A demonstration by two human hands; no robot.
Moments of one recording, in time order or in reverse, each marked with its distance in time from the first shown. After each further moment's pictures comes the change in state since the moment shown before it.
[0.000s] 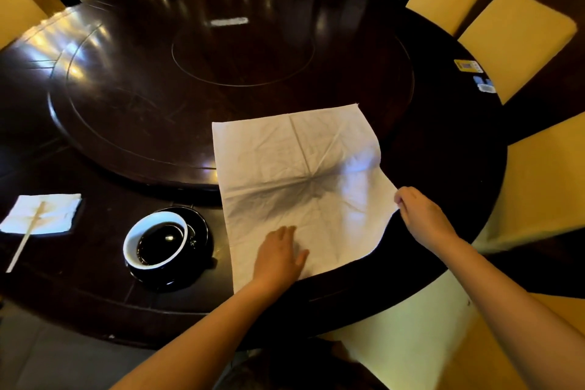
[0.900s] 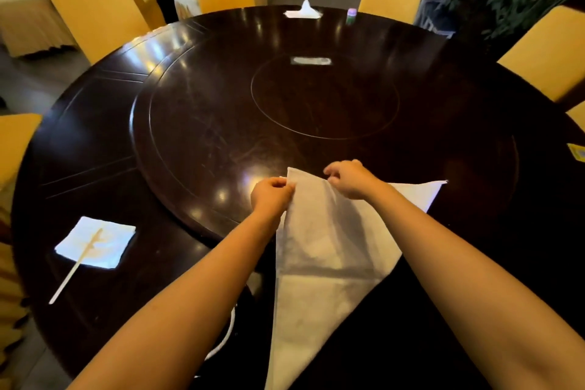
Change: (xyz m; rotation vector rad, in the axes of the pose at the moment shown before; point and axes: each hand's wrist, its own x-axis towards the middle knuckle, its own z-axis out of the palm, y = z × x) left_hand 0.180 -0.073 -0.188 -0.990 0.446 -0.542; right_hand 0.265 -0.263 -0.002 0.008 -0.319 -0.268
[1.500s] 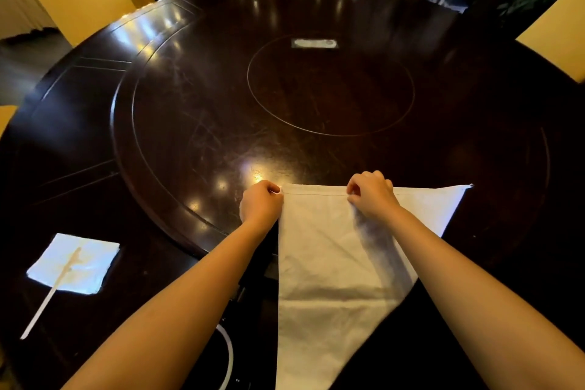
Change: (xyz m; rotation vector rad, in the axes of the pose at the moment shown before) left_hand 0.065 -0.026 -0.005 0.537 0.104 0.119; right_hand 0.038 0.056 0.054 -0.060 0.192 0.083
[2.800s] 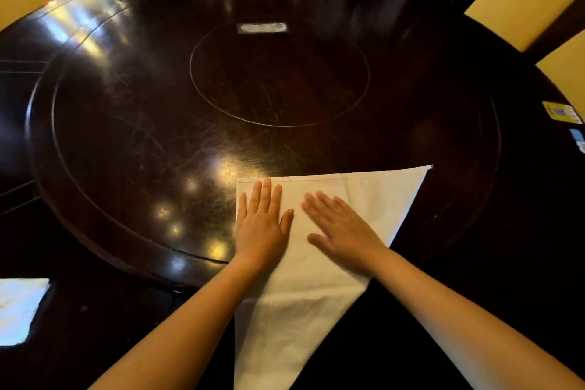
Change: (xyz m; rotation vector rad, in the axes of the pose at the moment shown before) left_hand -0.031 -0.010 0.078 0.593 -0.089 0.594; right_hand -0.067 0.040 0.034 -0.099 -0.136 -0.369
